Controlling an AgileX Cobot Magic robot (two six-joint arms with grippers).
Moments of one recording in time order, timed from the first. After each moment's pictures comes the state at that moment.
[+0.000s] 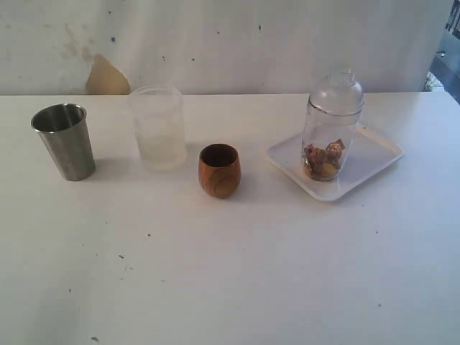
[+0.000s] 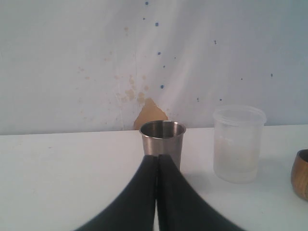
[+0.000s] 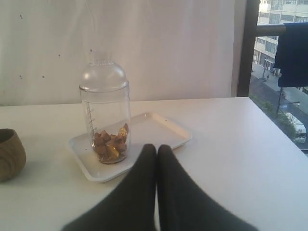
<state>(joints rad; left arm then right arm) -0.08 0.00 -0.01 -0.08 0.06 0.08 -0.08 0.00 -0.01 -0.07 0.11 0.13</state>
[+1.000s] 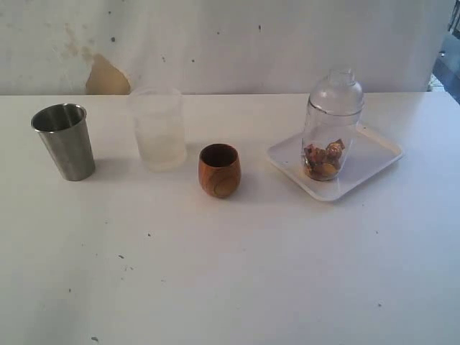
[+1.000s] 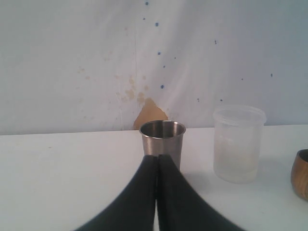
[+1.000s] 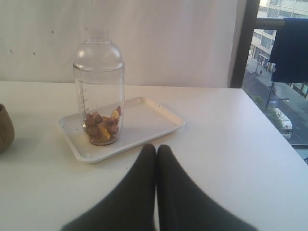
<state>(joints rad) -0.08 0.00 -0.01 -0.08 0.06 0.08 -0.08 0.00 -0.01 -0.08 0.16 0.06</state>
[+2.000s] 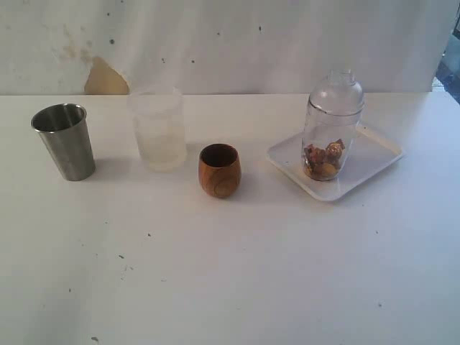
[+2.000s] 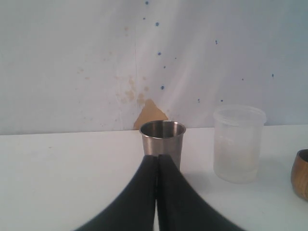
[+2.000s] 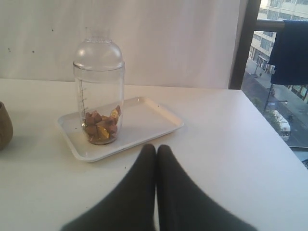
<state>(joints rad) -0.08 0.00 -0.01 -0.08 0.06 0.08 -0.08 0.00 -0.01 -0.08 0.16 0.04</state>
